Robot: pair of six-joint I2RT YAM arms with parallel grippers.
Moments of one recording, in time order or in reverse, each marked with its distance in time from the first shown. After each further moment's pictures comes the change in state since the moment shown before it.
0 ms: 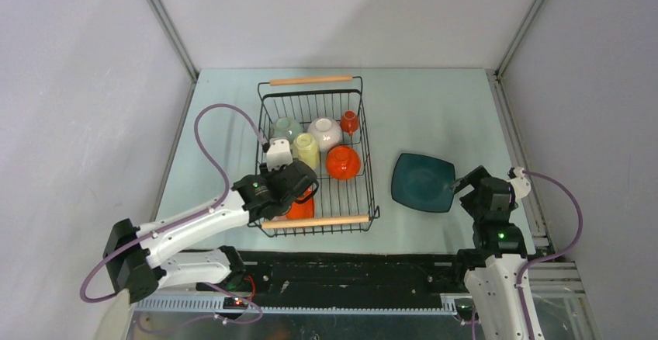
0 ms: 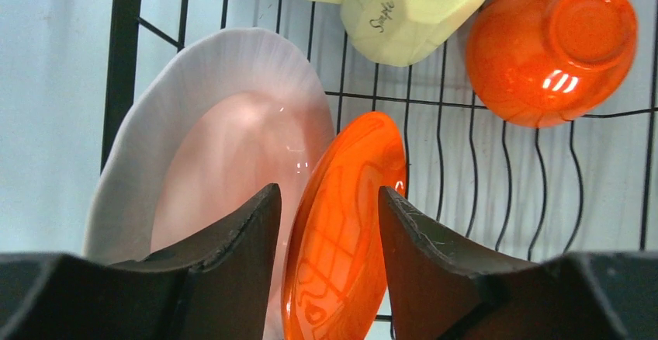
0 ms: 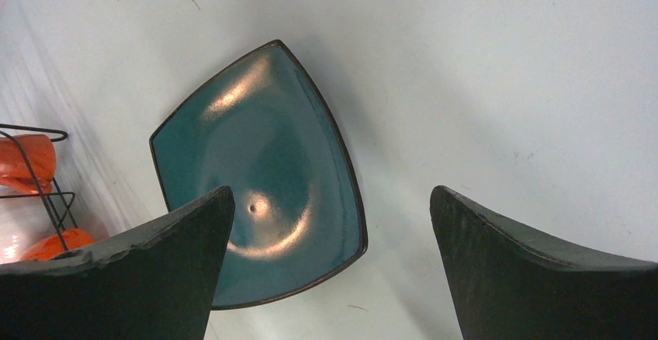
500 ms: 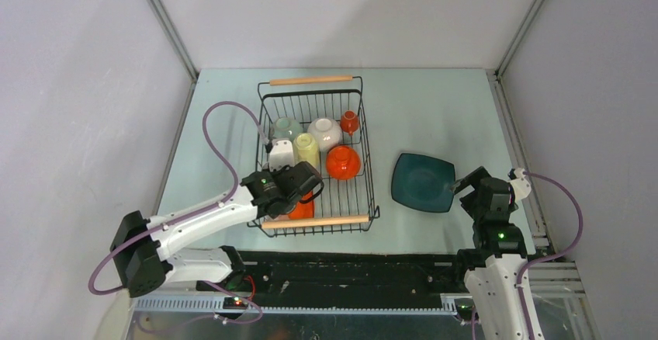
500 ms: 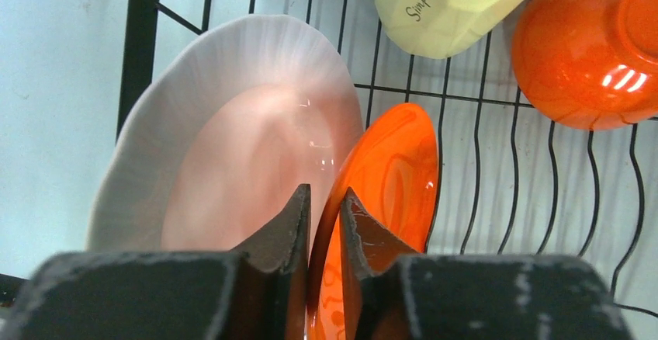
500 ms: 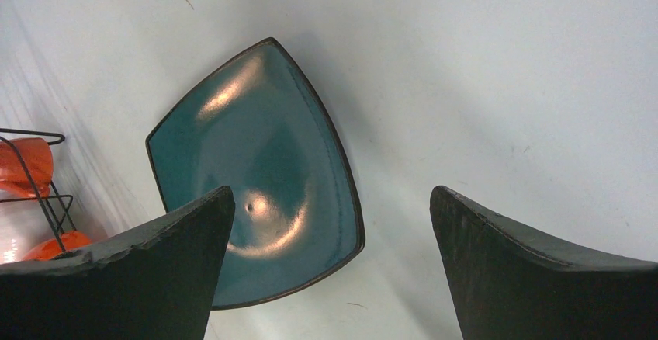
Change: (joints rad) left arm 0.000 0.078 0.030 -0.080 -0.035 -0.047; right arm 0.000 0.000 0.000 -0.016 0.006 0.017
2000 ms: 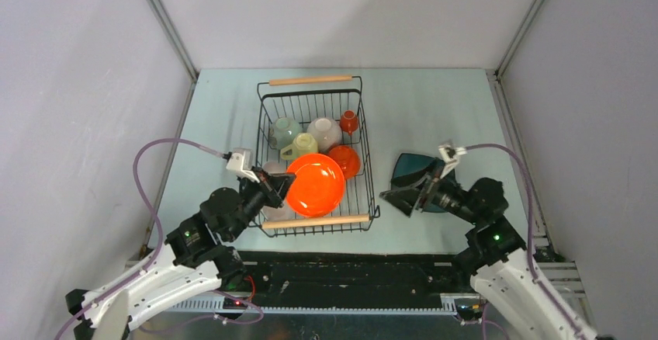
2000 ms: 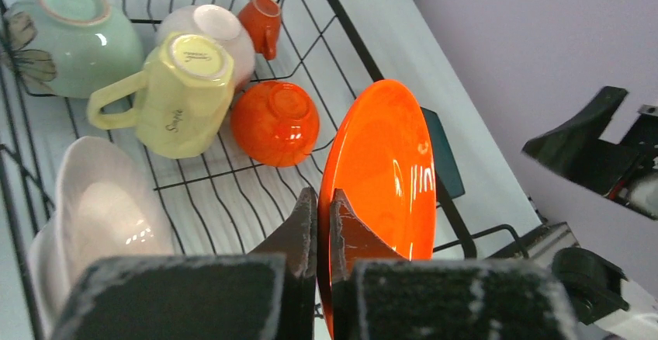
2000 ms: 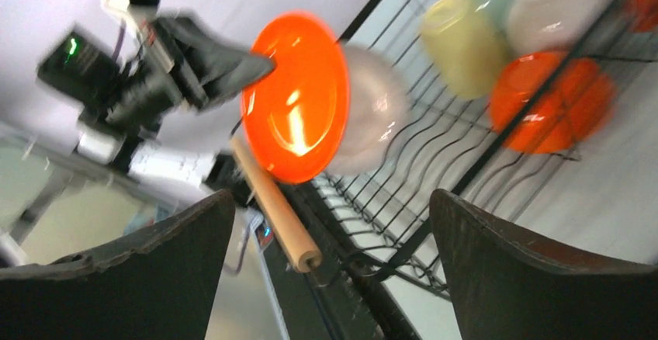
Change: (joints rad) left arm -0.002 -0.748 -0.307 0.554 0.345 0.359; right arm 0.354 -0.026 0.014 0.661 -0.870 -0.050
